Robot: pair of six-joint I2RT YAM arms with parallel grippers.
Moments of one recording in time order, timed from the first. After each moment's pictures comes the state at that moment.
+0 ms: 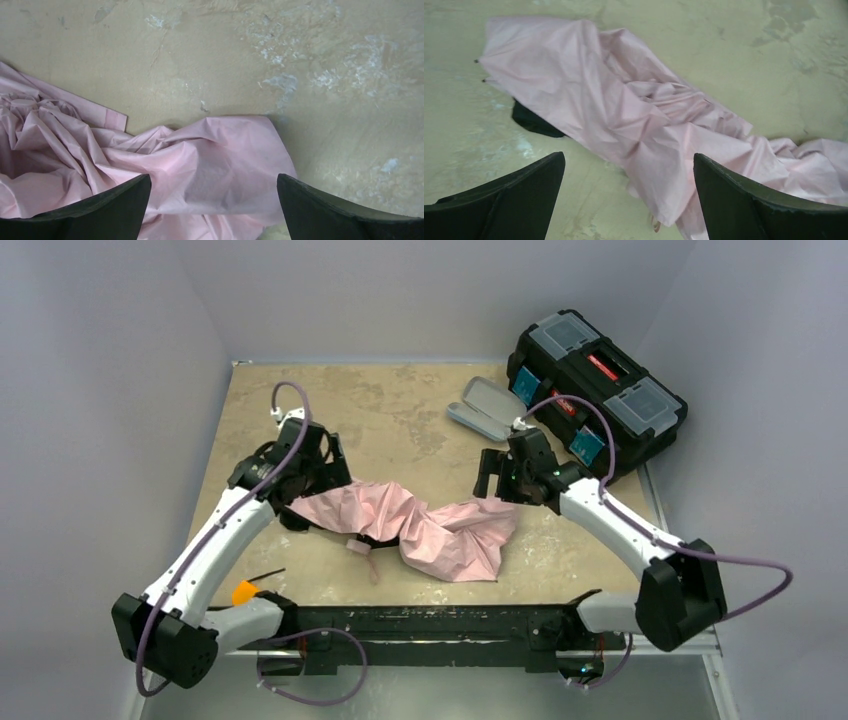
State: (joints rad) left arm -0.42 1.13 1.07 -0.85 -0.28 -0.60; right arm 0.47 1.34 0.92 -0.51 0.01 0.54
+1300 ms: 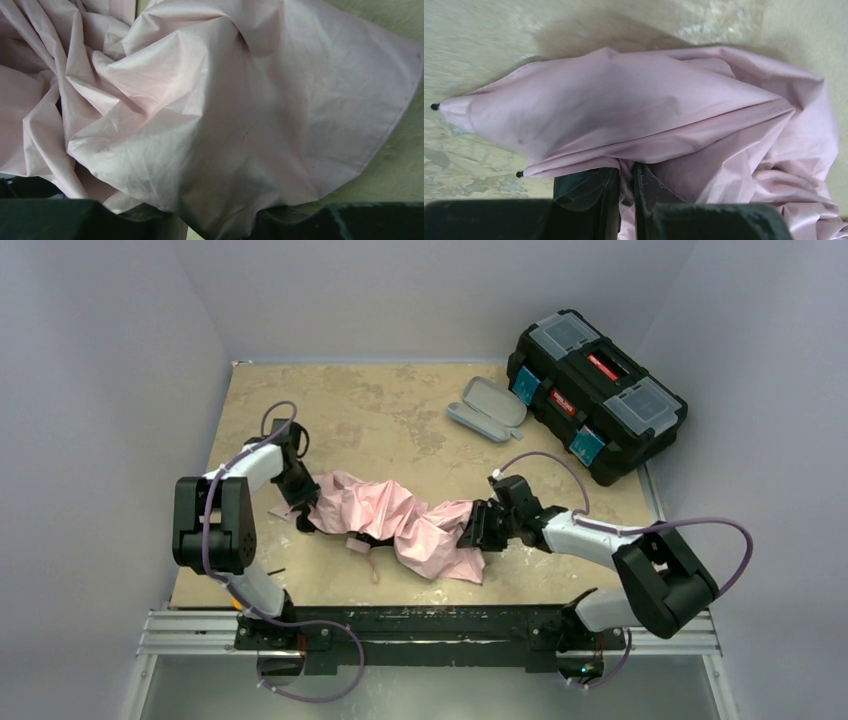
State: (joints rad) left arm 0.01 1.69 1.02 -0.72 0.00 -0.59; right arm 0.57 1.37 0.52 -0.09 -0.31 0.74
